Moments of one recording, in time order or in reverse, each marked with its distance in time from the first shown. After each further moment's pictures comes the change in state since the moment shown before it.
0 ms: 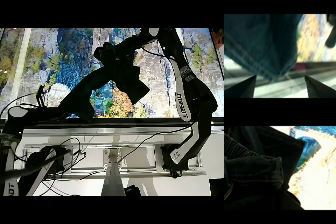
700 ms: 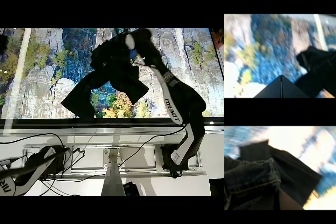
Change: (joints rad) left arm 0.167 -0.174 0.867 0.177 0.092 0.147; right arm 0.113 -0.035 -0.016 -0.051 -0.198 -0.068
